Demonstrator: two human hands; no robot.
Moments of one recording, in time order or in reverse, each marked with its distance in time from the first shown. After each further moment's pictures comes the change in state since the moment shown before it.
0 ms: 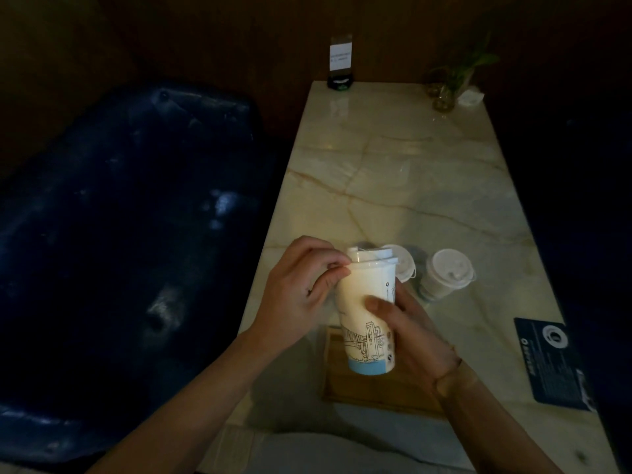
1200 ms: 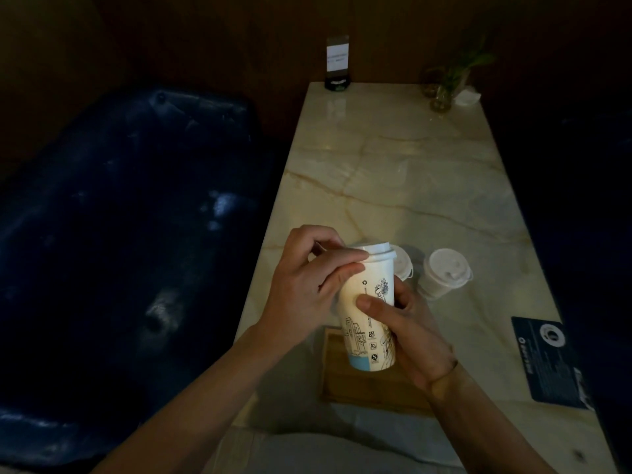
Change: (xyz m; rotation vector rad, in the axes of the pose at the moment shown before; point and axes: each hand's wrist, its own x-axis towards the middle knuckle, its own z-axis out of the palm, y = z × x) left_hand 0.012 0.010 0.009 0.101 0.071 0.096; right_hand -0.007 -0.008 0.008 0.007 0.121 -0.065
